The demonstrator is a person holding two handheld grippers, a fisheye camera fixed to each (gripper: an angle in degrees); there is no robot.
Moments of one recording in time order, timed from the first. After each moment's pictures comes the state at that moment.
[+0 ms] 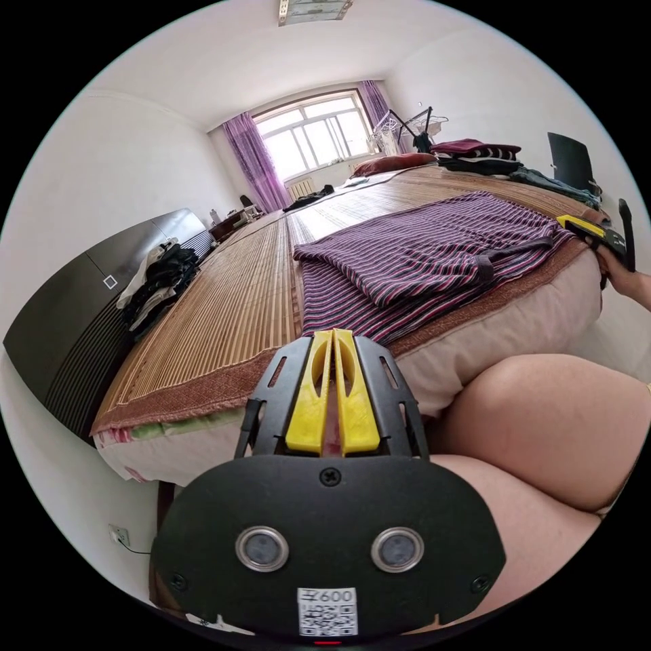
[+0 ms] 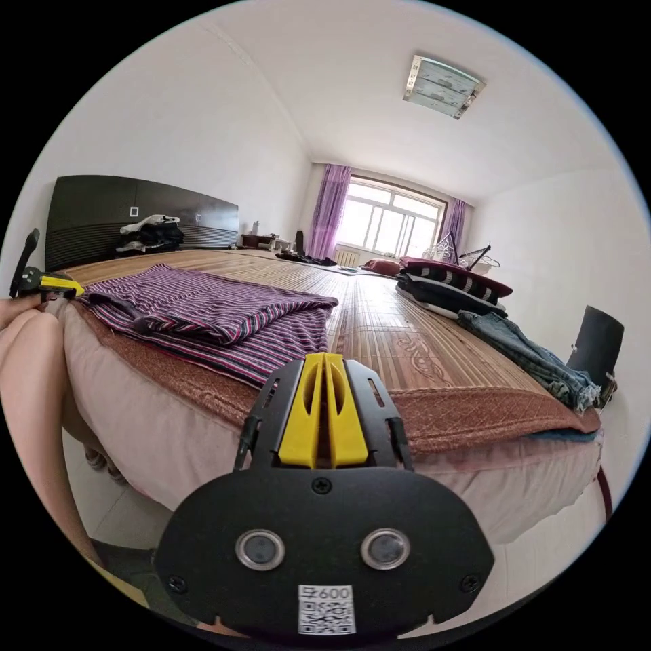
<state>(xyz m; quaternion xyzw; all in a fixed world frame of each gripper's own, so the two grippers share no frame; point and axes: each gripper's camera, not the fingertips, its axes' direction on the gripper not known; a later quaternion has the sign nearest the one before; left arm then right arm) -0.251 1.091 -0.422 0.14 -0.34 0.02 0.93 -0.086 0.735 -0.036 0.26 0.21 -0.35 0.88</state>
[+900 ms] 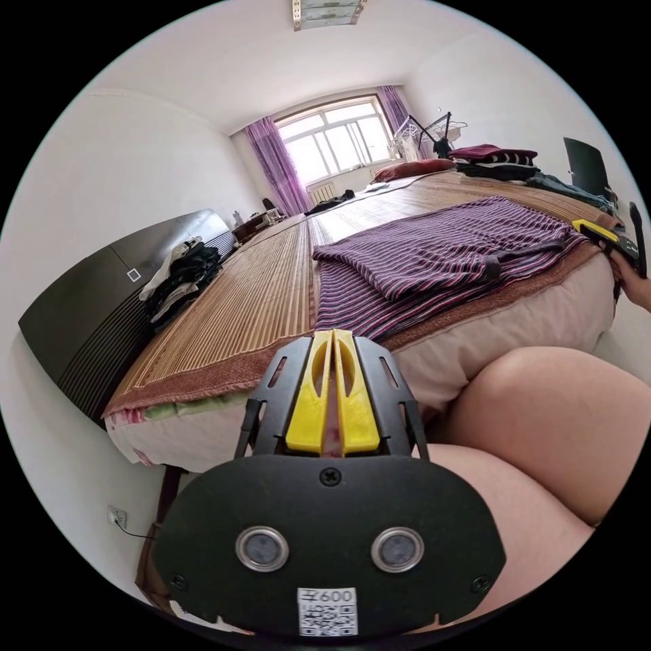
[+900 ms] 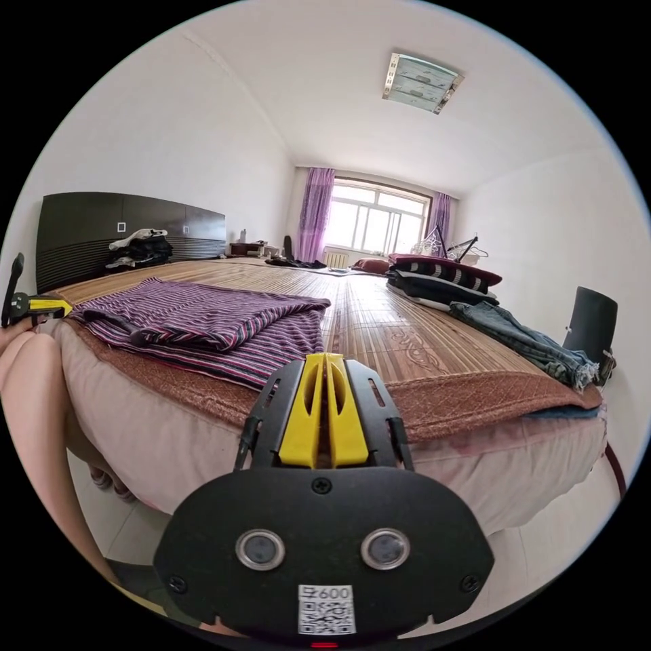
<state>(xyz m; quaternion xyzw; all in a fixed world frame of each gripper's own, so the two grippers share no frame) -0.330 1.083 -0.428 0.16 -0.38 -0.01 0.91 -0.107 0.760 -0.134 0.28 0.21 -0.32 0.88</state>
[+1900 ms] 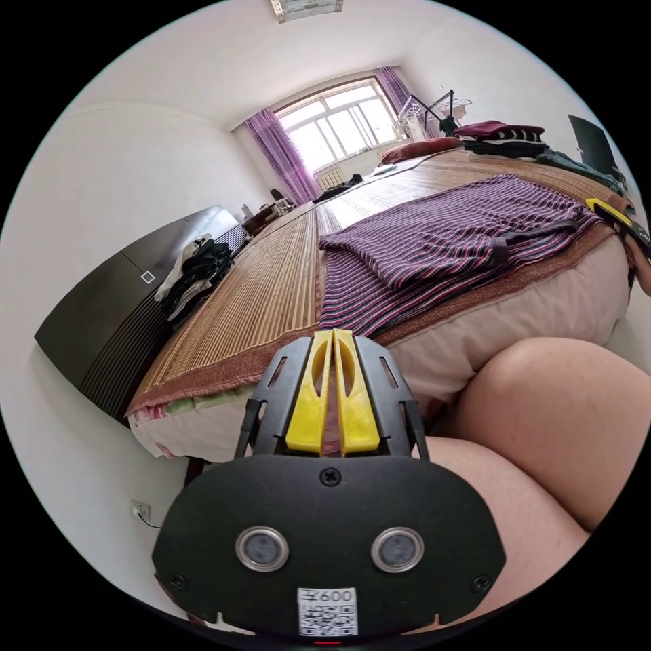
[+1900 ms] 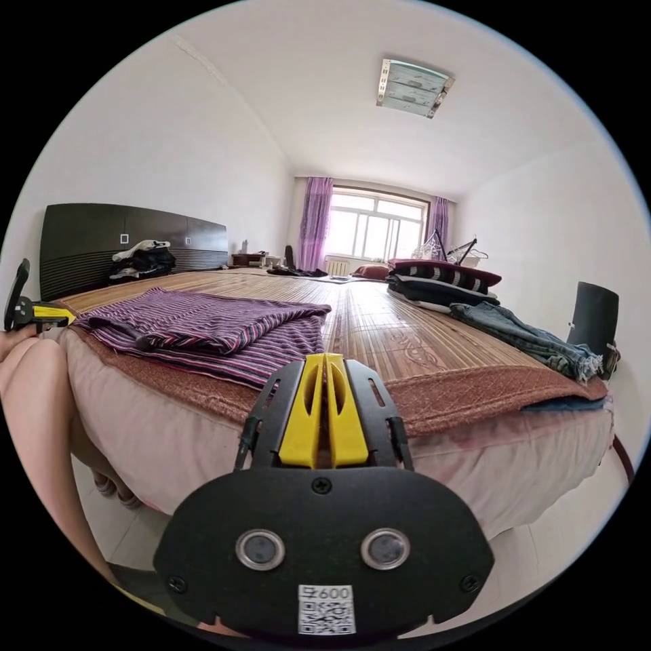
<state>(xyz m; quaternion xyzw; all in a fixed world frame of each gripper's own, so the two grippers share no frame) -0.355 1.071 -0.383 0.12 -0.42 -0.01 0.90 -0.179 0.744 -0.180 0.30 0.19 -0.31 0.88</state>
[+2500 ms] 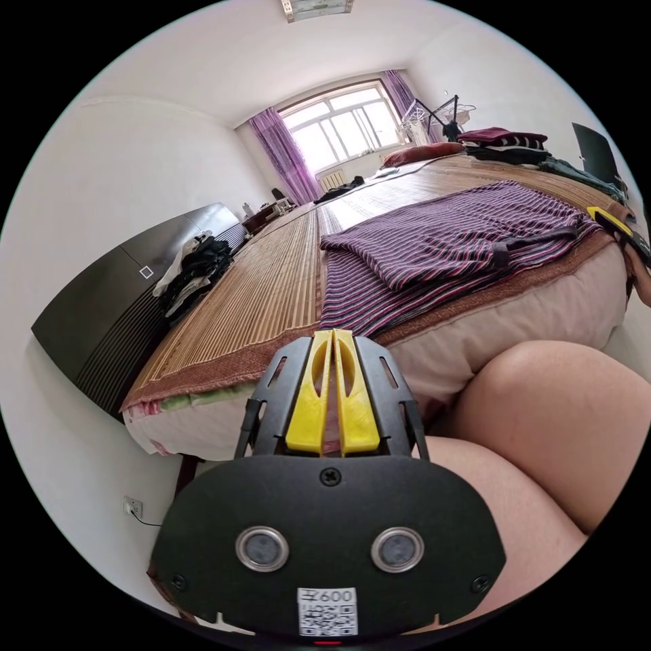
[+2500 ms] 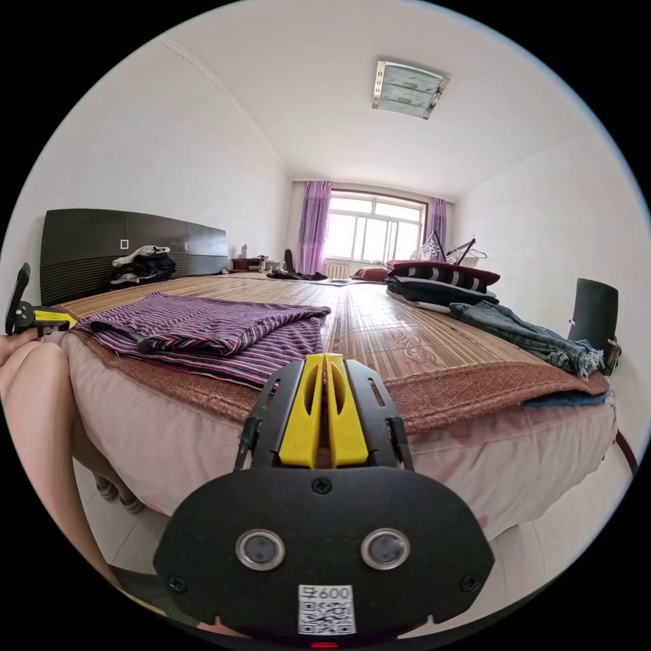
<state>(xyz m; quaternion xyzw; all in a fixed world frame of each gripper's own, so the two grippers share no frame) -0.335 1.088 -0.352 0.13 -0.41 -0.02 0.90 -0.215 0.721 -0.199 0.31 0.18 -0.31 0.88</state>
